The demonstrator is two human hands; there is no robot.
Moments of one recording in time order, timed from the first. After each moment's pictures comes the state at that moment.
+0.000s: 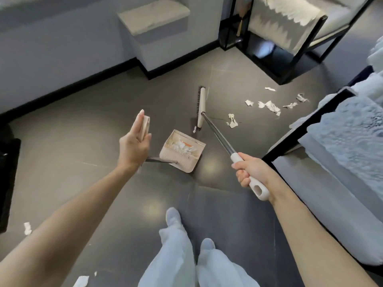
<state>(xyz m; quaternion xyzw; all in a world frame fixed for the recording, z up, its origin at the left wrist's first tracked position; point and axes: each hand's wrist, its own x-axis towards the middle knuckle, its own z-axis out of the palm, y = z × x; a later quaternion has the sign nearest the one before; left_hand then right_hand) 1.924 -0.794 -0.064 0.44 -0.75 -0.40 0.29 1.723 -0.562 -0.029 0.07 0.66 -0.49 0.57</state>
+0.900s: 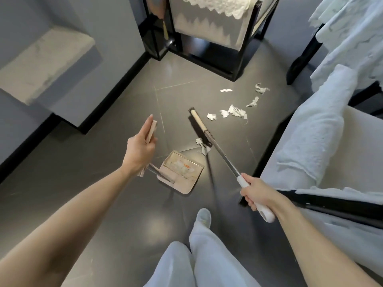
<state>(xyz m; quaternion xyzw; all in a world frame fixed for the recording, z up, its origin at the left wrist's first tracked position) 1.477 -1.031 -0.121 0.30 -0.85 -0.44 0.06 1.423 -0.702 -0.125 0.12 0.78 -0.36 0.50</state>
